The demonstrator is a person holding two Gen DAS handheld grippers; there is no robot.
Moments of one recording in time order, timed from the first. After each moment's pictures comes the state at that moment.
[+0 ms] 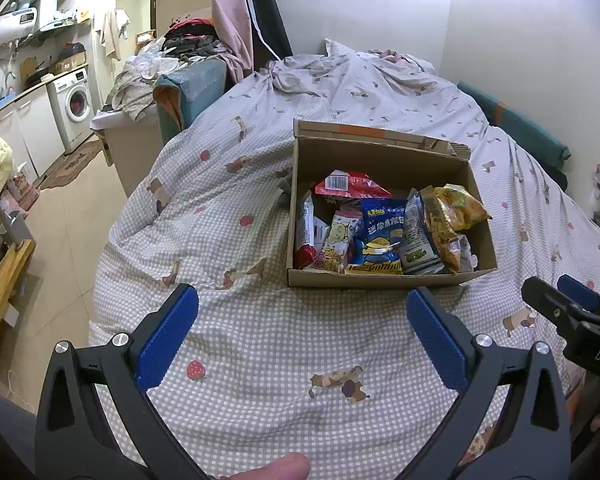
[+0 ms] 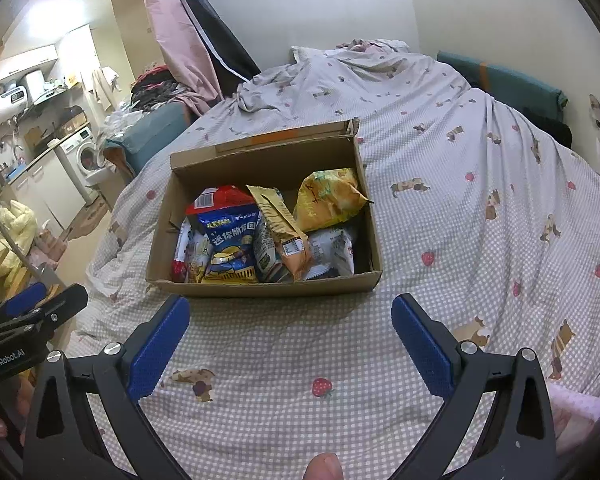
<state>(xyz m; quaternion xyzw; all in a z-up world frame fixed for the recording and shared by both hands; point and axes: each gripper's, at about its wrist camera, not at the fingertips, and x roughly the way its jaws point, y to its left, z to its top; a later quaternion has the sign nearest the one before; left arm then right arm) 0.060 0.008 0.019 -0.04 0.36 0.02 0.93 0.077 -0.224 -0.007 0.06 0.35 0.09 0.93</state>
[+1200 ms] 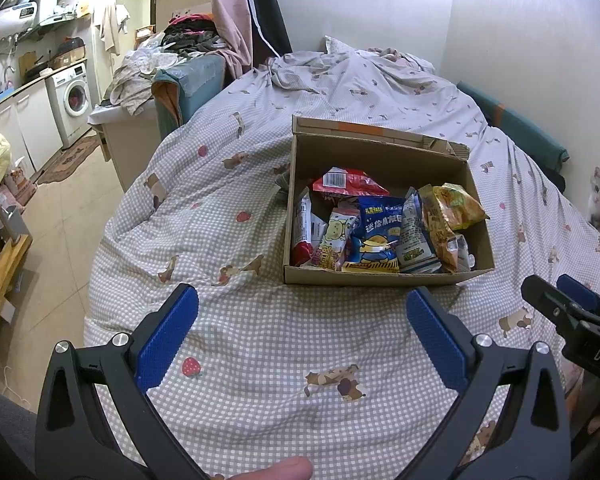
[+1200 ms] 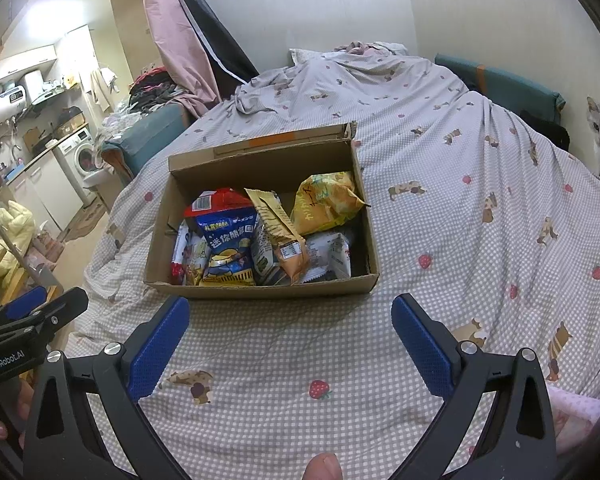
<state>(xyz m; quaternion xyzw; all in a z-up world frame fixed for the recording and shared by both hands) 0.060 0.006 0.018 -0.05 0.36 0.01 0.93 0.078 -0.227 -0.005 0.06 0.35 0.09 0.93</state>
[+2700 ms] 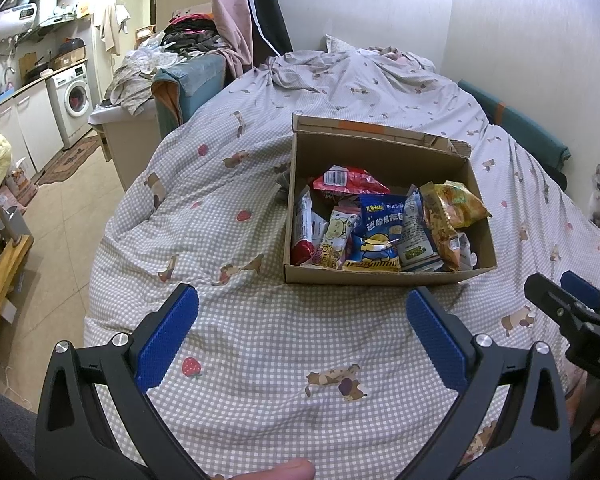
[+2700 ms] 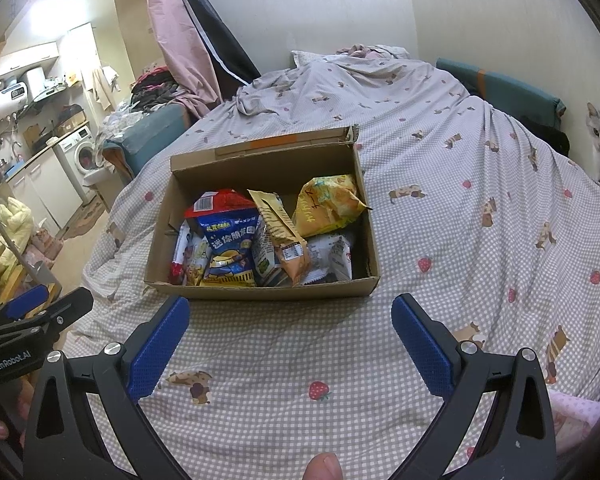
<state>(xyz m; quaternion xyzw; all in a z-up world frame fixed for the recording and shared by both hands) 0.061 0.007 0.017 -0.05 0.36 0.01 0.93 0.078 -0.227 -0.002 0.06 0.35 0.09 0.93</state>
